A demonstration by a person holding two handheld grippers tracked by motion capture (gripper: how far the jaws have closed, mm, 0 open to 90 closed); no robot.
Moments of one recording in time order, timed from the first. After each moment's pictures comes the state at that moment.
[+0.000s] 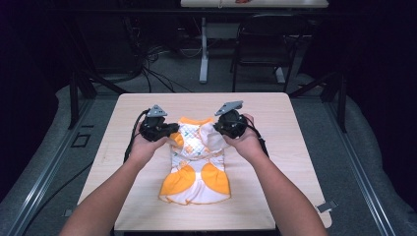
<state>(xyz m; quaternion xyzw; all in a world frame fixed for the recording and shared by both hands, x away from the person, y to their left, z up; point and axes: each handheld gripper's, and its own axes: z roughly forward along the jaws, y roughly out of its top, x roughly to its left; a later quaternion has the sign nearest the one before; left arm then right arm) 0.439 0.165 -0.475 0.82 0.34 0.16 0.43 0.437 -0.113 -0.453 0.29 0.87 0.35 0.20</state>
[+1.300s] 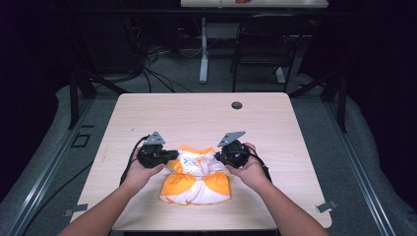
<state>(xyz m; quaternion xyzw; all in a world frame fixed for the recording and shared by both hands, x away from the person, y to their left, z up) 0.387 0.175 -0.528 0.85 0.32 0.10 0.42 0.381 -0.122 -0.513 0.28 0.89 0.34 0.14</state>
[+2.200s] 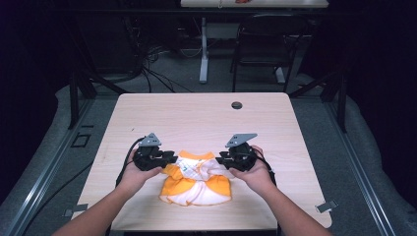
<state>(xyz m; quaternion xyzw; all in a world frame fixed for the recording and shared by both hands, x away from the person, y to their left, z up) 0.379 0.182 -0.513 0.84 0.32 0.09 0.42 0.365 -0.138 -0.501 0.30 0.86 0.39 0.12</state>
